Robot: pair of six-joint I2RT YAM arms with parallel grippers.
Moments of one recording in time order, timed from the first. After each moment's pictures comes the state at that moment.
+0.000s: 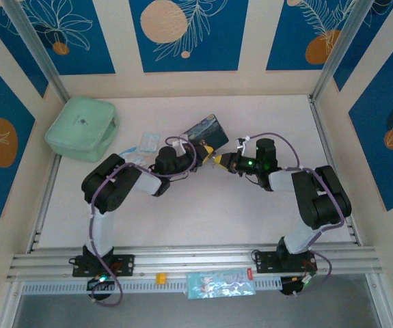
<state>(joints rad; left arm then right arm) -0.66 2.02 0.87 1.10 0.37 -1.42 0.21 1.66 0.61 0.62 -0.90 0.94</state>
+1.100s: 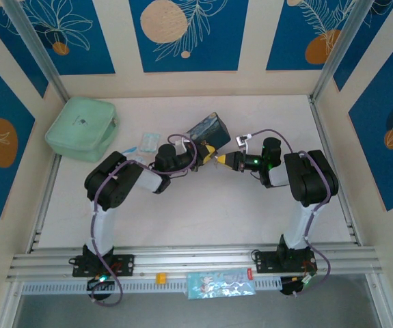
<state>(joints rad) -0.62 2.07 0.91 1.14 0.49 -1.52 0.12 1.90 0.66 0.97 -1.24 0.93</state>
